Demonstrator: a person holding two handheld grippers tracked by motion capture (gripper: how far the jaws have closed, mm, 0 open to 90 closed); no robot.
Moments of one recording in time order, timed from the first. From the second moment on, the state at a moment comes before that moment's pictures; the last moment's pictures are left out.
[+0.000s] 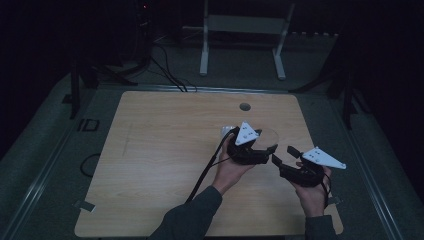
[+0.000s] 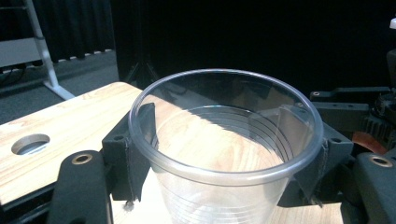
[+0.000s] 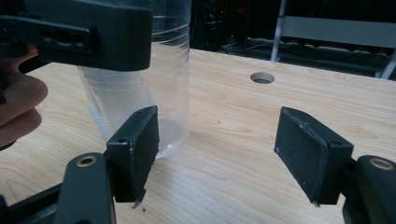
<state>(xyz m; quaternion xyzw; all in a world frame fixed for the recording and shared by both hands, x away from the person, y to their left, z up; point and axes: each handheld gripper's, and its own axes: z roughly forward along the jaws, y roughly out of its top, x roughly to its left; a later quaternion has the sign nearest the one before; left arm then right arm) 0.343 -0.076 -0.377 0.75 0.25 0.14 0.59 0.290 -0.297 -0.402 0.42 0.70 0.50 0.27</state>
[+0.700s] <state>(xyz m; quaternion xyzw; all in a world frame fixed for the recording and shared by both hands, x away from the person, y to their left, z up) 0.341 -0.074 -0.388 0.75 0.25 0.15 0.59 0.290 -0.302 -0.401 0.43 0.70 0.51 0.27</state>
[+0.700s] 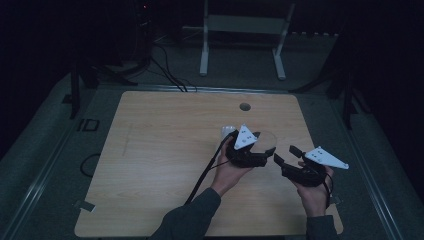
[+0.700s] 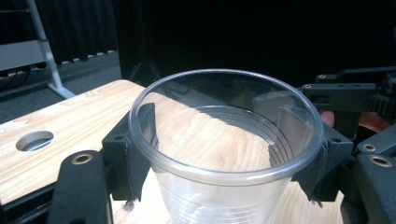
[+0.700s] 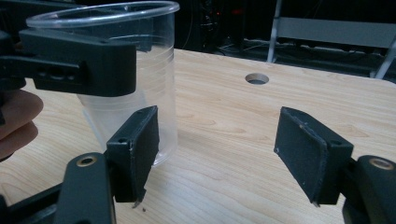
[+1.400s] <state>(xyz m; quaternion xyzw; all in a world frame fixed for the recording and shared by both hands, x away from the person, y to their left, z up) 0.340 -0.073 -0.396 0.75 0.25 0.15 0.59 0.290 -0.307 -0.400 0.43 0.69 0.51 0.28</state>
